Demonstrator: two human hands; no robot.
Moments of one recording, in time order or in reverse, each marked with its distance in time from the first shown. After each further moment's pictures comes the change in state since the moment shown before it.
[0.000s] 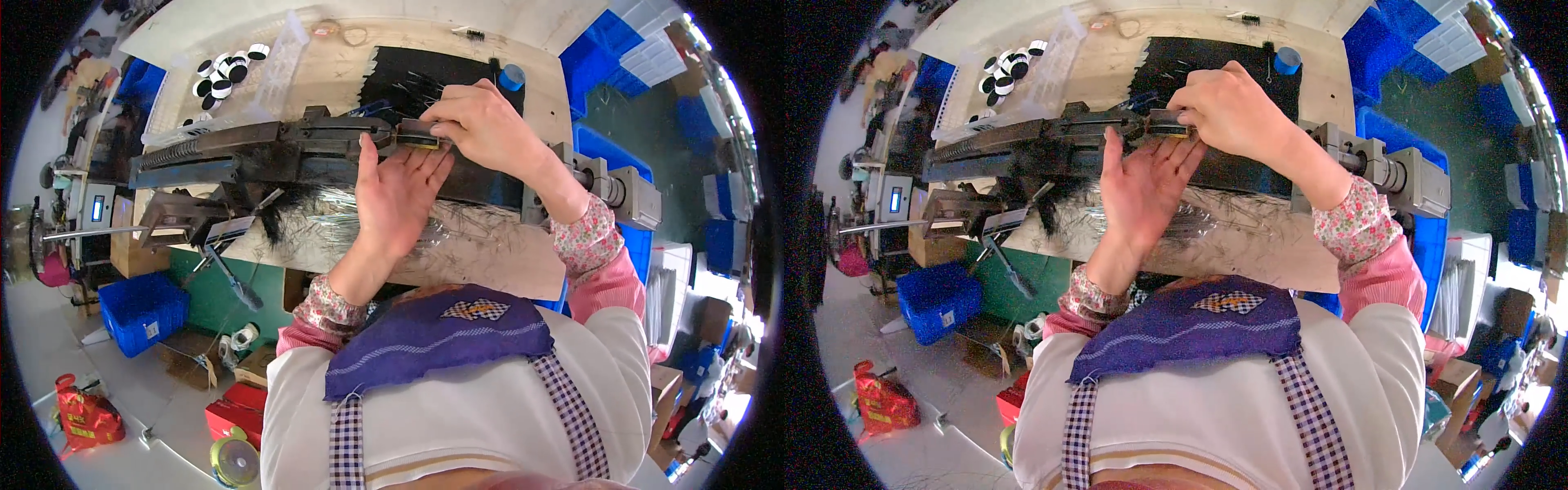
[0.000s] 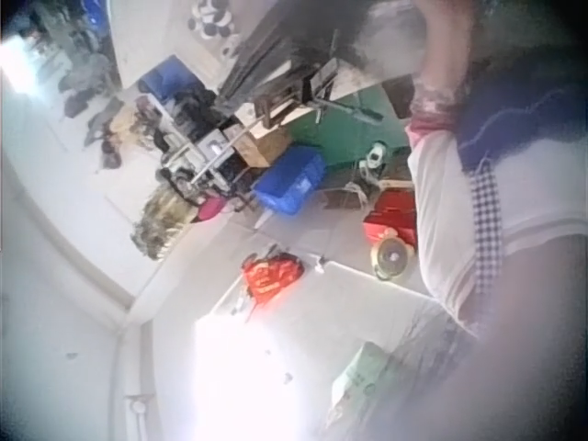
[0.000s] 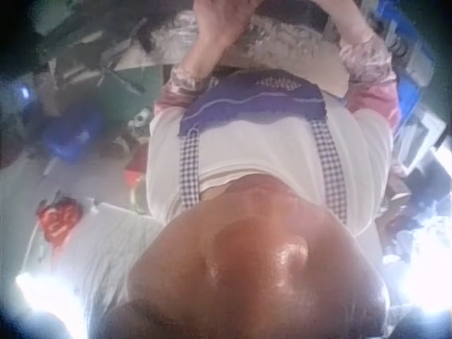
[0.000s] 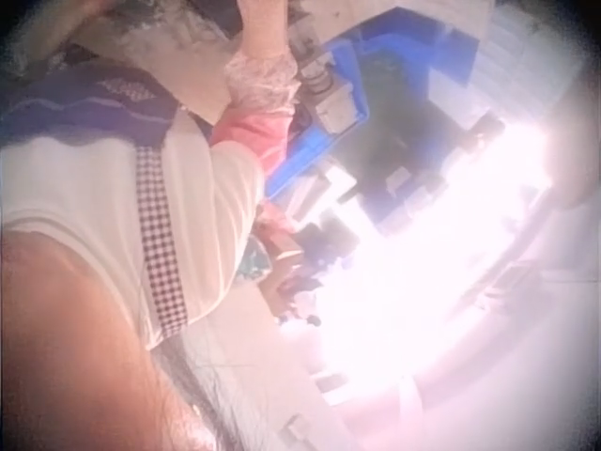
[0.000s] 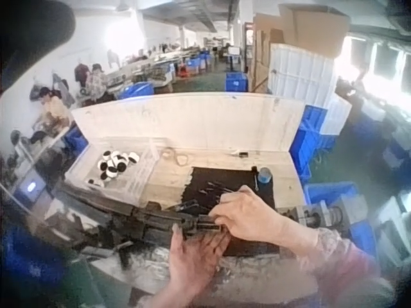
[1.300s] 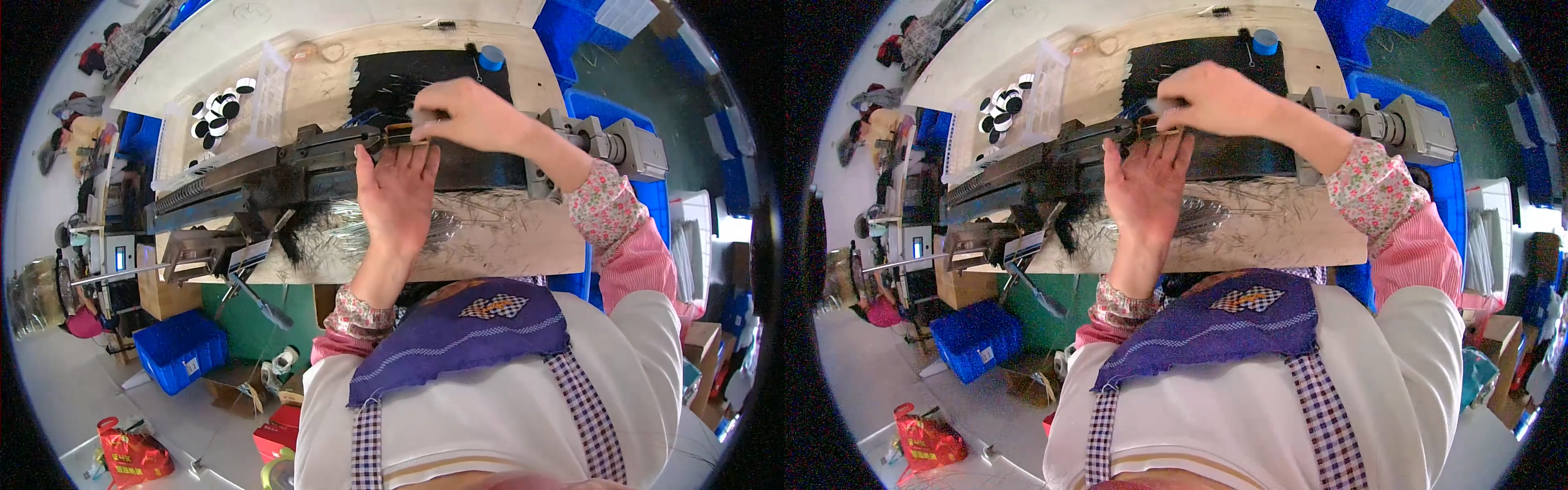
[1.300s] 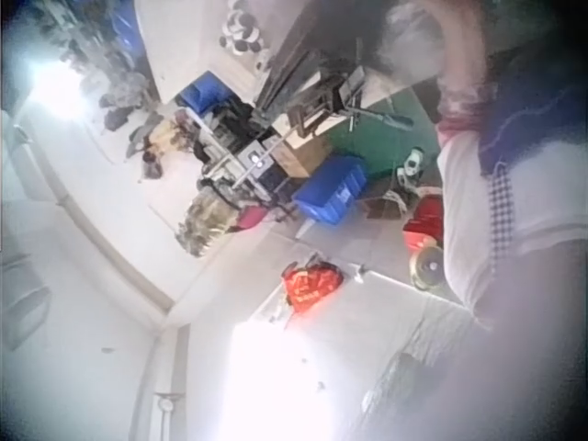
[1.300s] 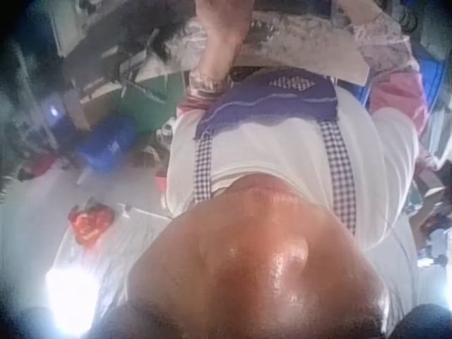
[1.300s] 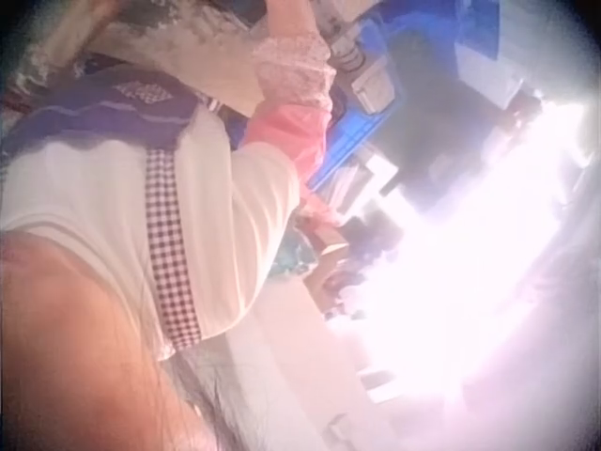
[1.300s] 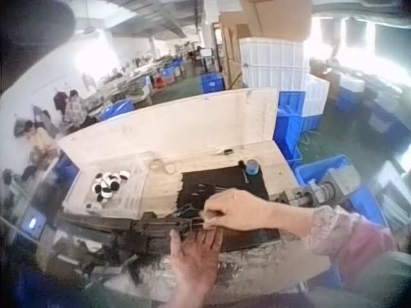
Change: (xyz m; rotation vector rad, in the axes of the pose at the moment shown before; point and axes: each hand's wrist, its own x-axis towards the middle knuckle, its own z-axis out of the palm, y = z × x) left_hand 0.001 -0.006 -0.002 -0.048 0.132 0.094; right_hand -0.005 0.005 0.002 0.248 -0.029 0.115
